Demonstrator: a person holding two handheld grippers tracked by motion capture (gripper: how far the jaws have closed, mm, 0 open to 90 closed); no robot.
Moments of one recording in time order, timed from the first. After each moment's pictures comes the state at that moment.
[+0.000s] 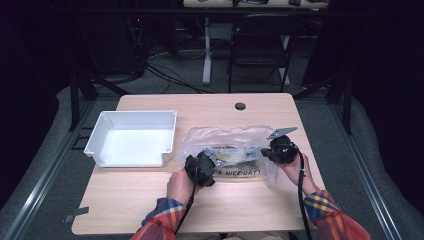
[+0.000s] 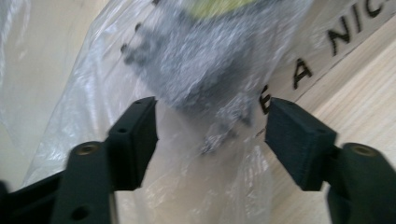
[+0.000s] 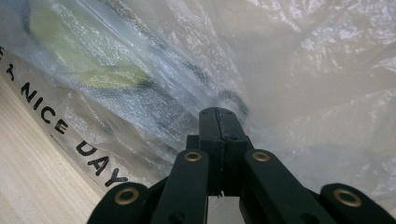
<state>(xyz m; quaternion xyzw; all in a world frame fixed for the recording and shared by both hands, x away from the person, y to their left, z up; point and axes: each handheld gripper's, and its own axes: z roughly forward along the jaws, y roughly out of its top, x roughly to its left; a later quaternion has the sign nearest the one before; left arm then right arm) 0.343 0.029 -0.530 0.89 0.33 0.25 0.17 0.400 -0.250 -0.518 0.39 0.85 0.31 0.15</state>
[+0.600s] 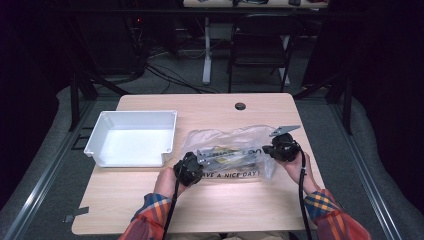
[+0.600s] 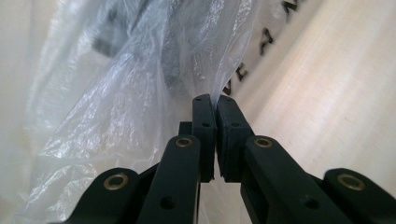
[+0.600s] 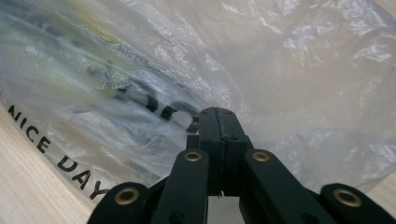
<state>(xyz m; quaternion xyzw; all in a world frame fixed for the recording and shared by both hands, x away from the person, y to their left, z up) 0.351 0.072 -0.528 0.93 0.26 0.10 0.22 0.403 -0.255 -0.513 0.41 0.84 0.32 0.16</state>
